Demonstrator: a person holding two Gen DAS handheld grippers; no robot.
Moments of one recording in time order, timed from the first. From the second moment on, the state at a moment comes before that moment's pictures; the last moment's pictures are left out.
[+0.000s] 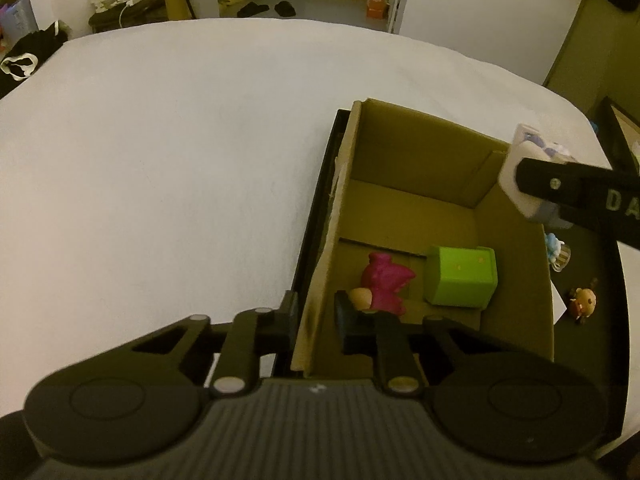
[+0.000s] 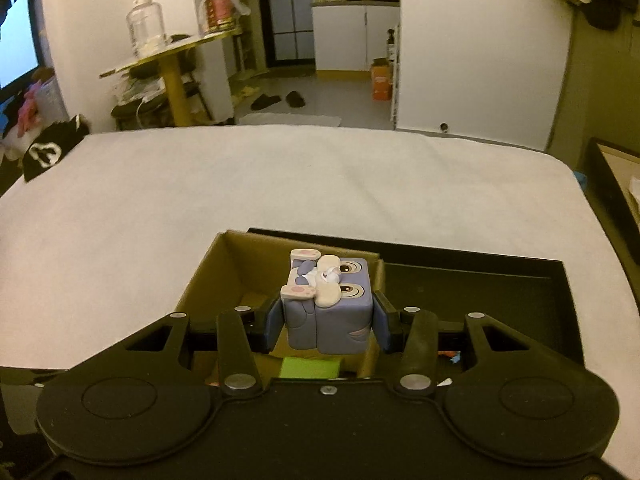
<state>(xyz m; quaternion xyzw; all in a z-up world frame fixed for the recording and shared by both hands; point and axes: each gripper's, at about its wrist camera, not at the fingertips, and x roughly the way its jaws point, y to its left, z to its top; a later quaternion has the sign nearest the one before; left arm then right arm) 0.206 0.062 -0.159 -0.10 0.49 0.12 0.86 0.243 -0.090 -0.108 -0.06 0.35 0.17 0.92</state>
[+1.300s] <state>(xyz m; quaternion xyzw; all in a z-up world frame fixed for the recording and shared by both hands) 0.199 0.032 -0.146 -0.02 0.47 0.13 0.87 0.222 -0.183 -0.135 0.02 0.39 0.10 0.92</state>
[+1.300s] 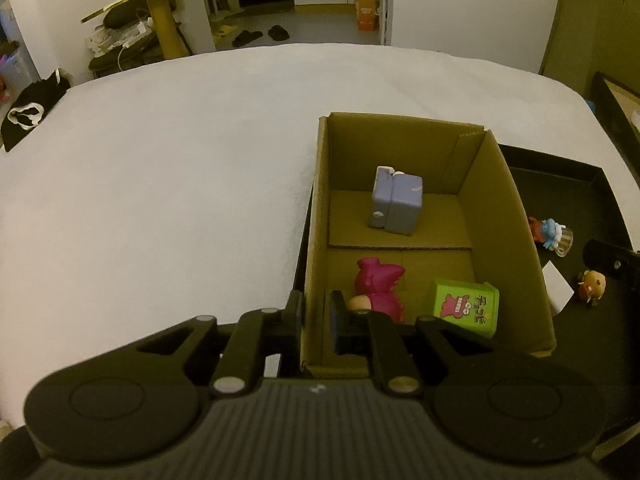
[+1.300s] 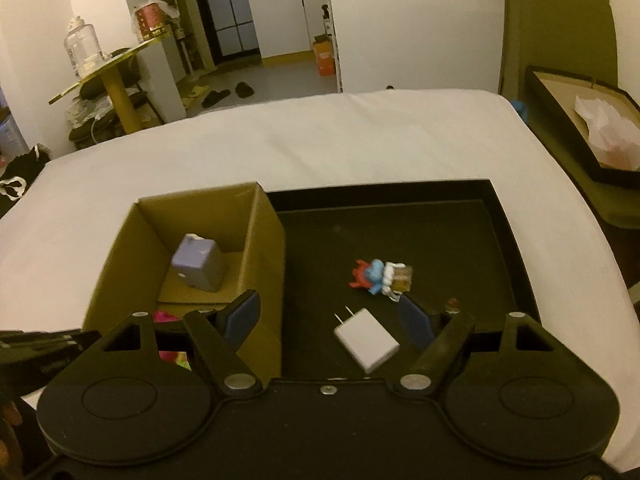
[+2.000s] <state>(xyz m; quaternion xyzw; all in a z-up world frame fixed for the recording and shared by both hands) 0.217 0.005 -0.154 0.05 0.48 0.16 0.86 0.246 -0.247 -0.189 0.07 0.43 0.04 0.90</state>
